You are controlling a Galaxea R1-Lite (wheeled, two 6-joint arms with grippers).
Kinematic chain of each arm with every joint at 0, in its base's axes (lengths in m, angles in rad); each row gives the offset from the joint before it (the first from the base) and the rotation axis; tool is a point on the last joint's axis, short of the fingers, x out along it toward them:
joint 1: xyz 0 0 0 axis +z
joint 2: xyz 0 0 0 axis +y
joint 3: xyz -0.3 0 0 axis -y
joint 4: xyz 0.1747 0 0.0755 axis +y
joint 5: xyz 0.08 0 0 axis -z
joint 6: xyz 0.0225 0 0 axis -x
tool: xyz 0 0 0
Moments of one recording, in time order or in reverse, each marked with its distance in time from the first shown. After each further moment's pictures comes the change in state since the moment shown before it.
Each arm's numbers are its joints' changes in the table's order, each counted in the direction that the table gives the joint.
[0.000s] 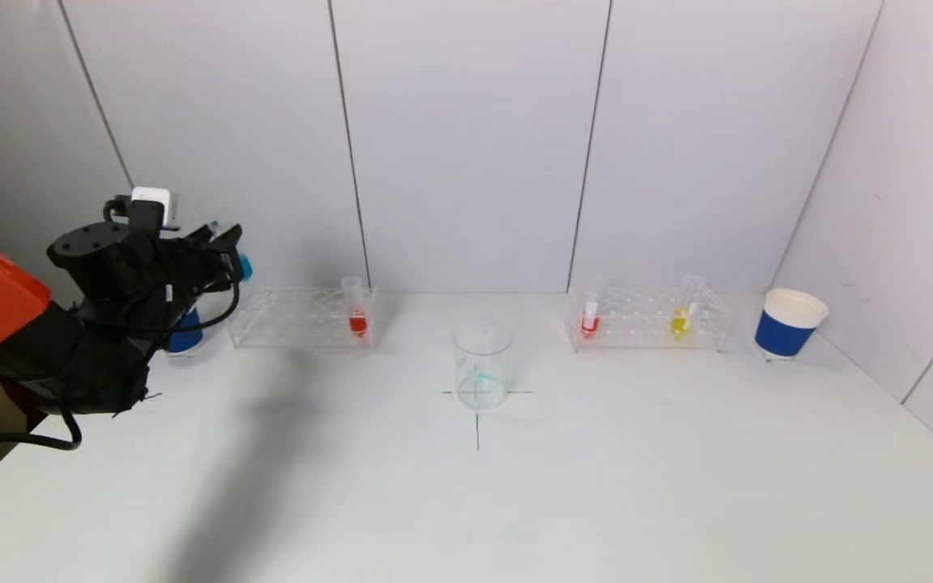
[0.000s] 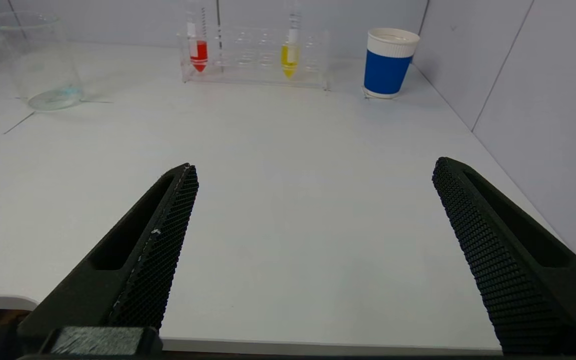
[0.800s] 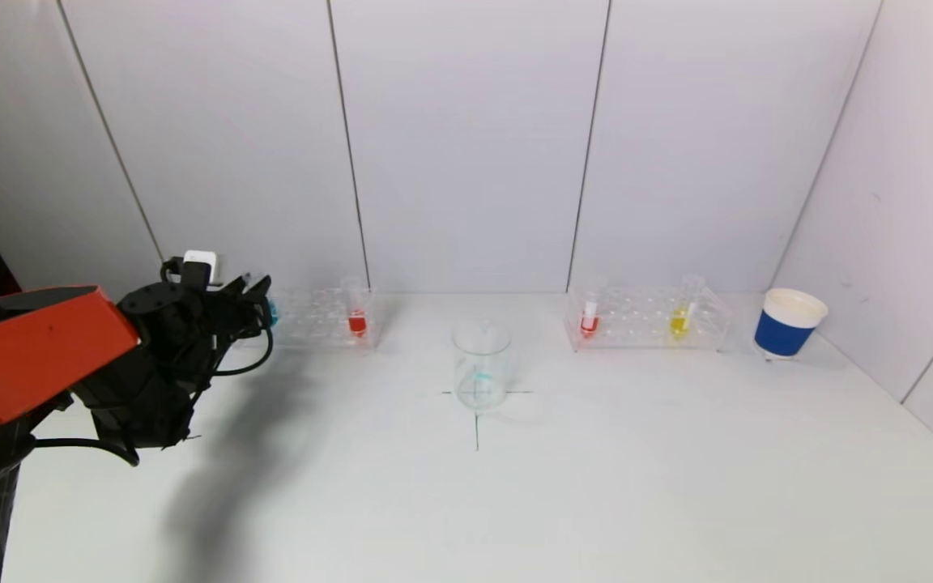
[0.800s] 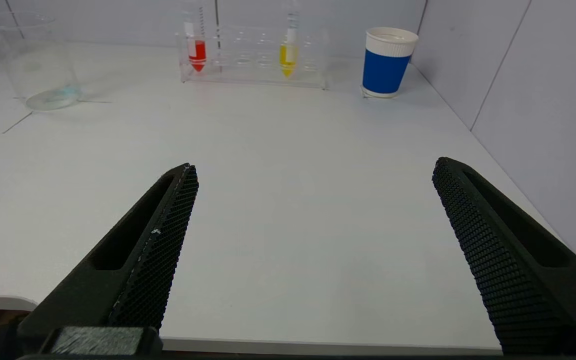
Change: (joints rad) left arm 0.000 0.268 0.021 -0.174 0.002 0.003; right arm 0.000 0.000 0.000 0.000 0.000 0.000
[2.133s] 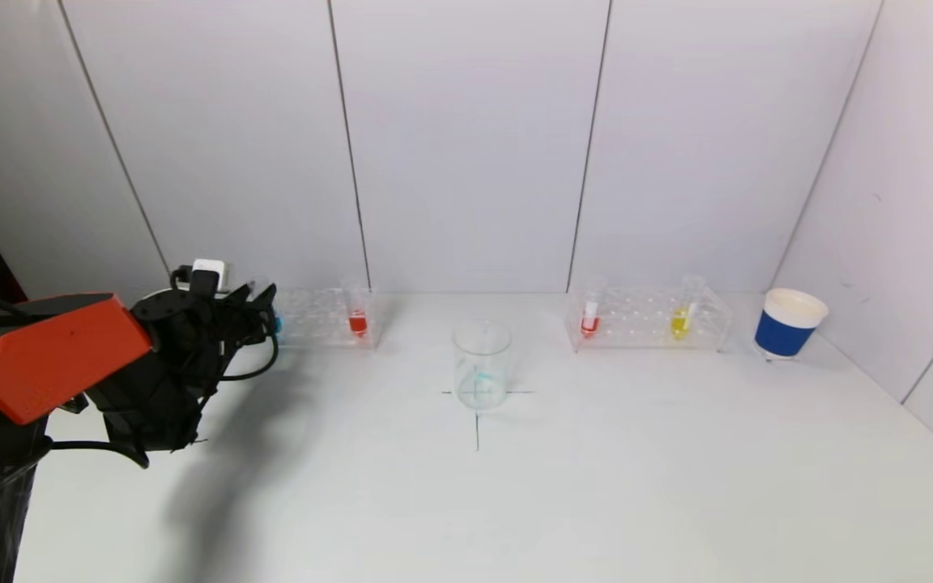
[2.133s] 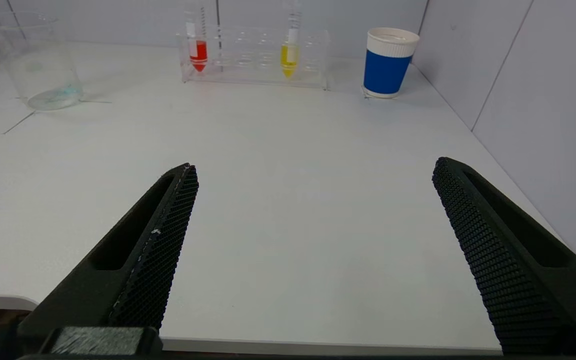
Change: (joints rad) left arm -0.007 0.058 0.033 0.000 0.002 0.001; right arm 0.000 0.000 0.000 0.000 0.000 0.000
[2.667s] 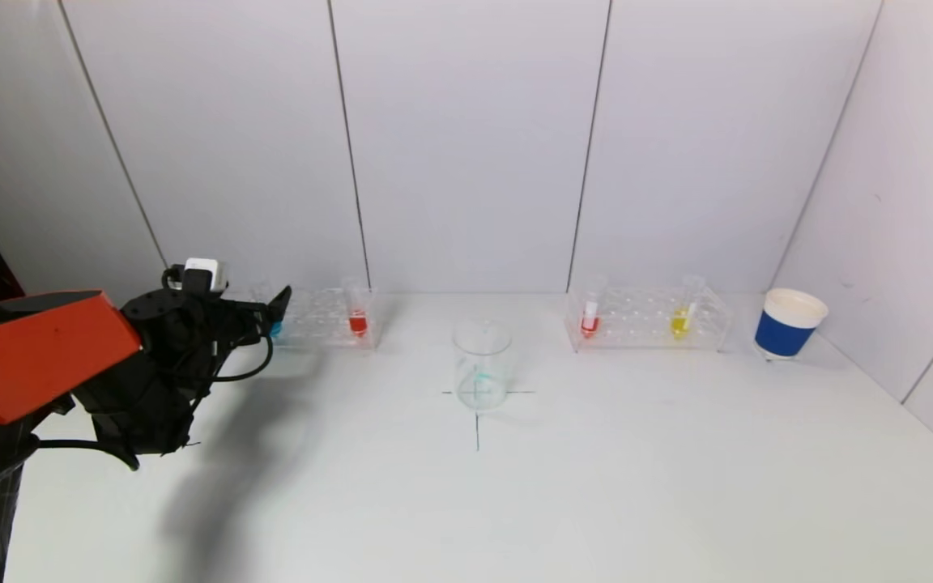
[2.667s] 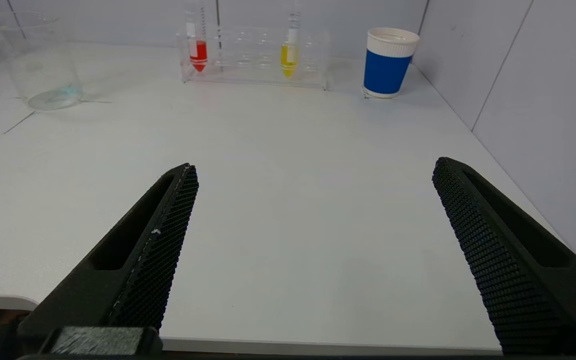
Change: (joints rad) left arm 0.001 -0.037 -0.051 0.000 0.000 0.002; right arm 0.000 0.000 0.000 0.000 0.000 0.000
